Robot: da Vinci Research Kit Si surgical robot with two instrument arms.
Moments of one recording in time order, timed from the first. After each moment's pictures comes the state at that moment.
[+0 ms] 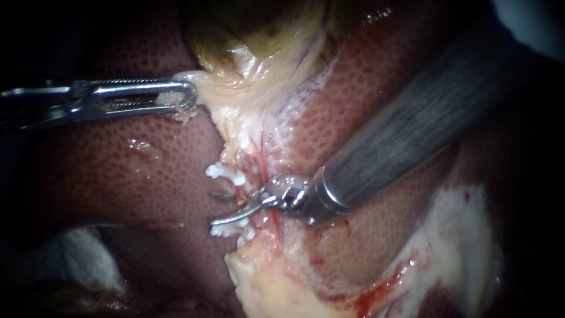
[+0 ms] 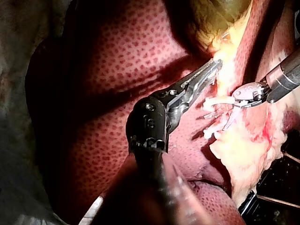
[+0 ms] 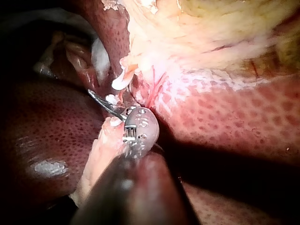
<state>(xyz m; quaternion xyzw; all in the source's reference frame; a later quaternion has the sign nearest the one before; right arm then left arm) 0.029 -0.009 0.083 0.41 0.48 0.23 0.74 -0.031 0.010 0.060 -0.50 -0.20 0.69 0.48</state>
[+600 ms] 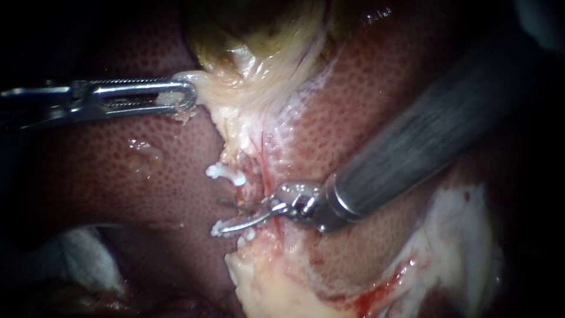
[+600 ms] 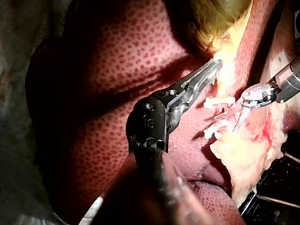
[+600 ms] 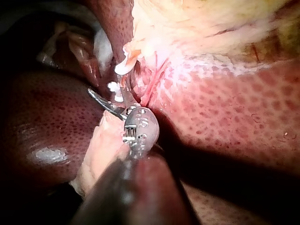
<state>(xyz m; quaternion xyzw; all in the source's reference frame) 0.025 -0.011 0.080 0.39 0.50 0.18 0.75 -0.031 0.010 0.060 -0.50 -0.20 0.69 0.48</state>
